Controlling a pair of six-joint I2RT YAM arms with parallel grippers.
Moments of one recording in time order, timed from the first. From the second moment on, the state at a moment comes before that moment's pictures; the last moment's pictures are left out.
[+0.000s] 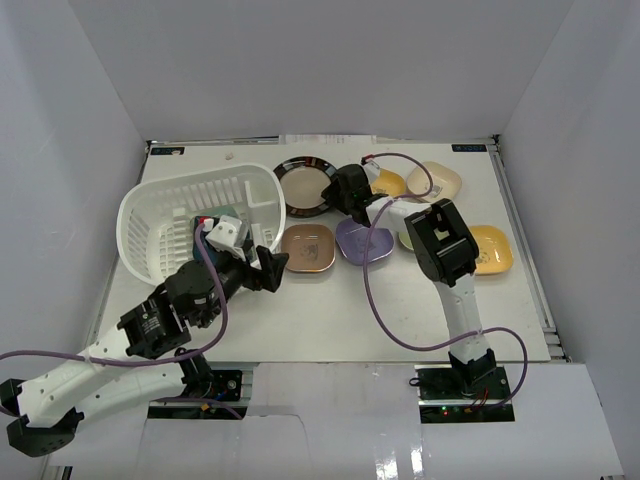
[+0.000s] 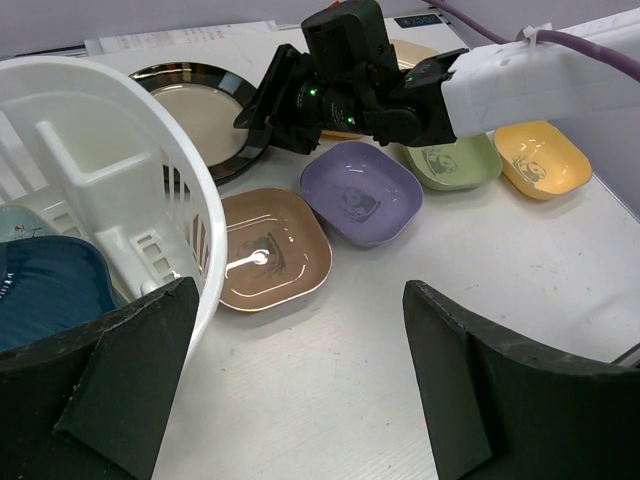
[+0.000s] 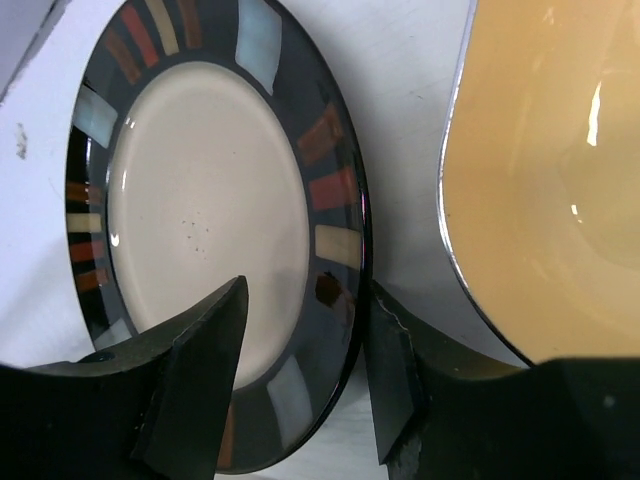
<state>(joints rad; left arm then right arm) -1.03 0.63 0.82 -0.34 -0.51 -0.26 0.57 2.24 1.51 0.13 0.20 0.96</state>
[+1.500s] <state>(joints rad) -0.94 0.53 0.94 -0.28 -0.52 -0.27 0.63 1.60 1.09 0.49 0.07 0.93</state>
